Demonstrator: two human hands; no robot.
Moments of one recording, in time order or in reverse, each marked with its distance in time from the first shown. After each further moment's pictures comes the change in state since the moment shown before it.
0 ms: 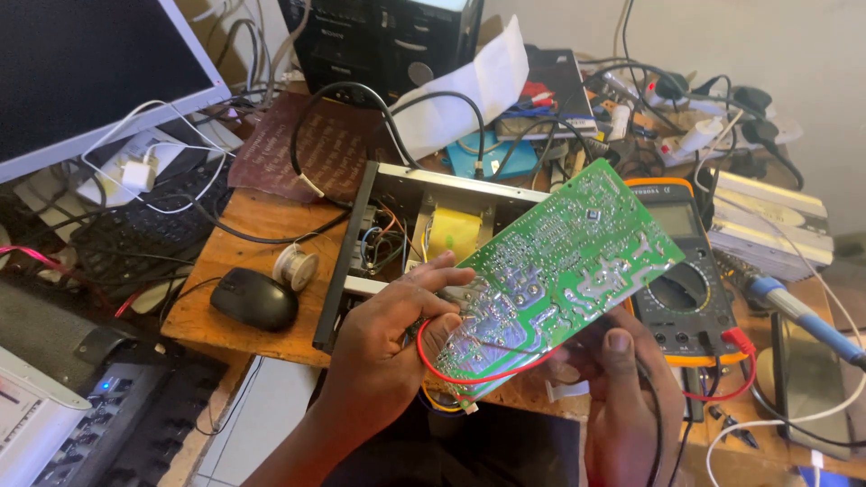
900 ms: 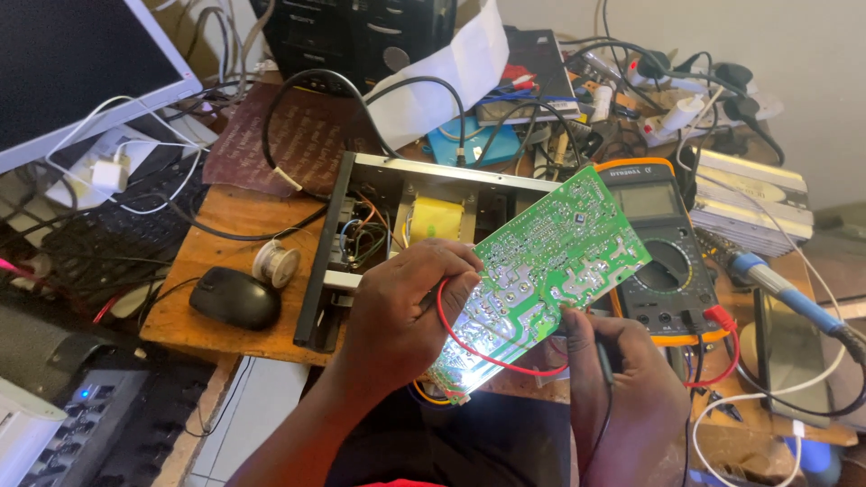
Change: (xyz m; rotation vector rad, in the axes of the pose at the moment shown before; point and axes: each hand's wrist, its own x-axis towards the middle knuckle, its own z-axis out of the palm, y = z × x) left_hand 0.033 -0.008 0.024 0.130 0.006 0.242; right_hand -0.005 -0.013 -0.003 -0.928 0.268 -0.096
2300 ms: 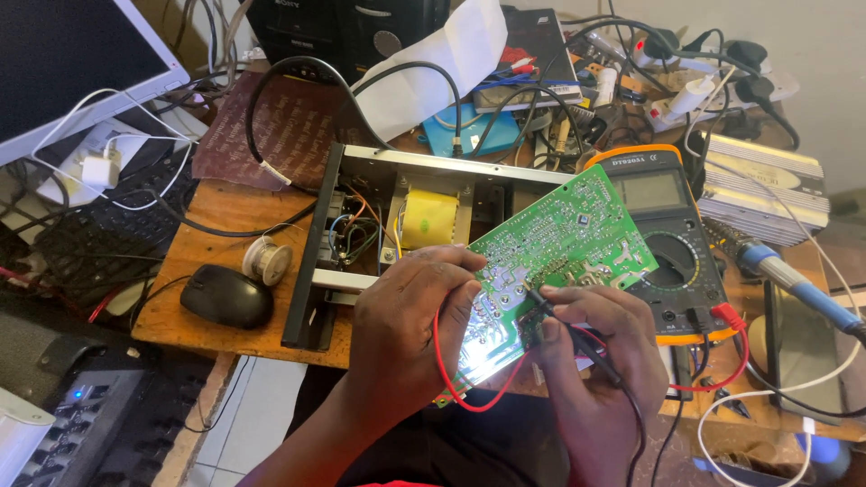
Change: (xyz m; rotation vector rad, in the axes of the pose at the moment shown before) left_hand -0.005 0.015 0.017 0.201 0.073 0.063; right_hand 0.014 0.015 0.016 0.463 -0.060 -0.644
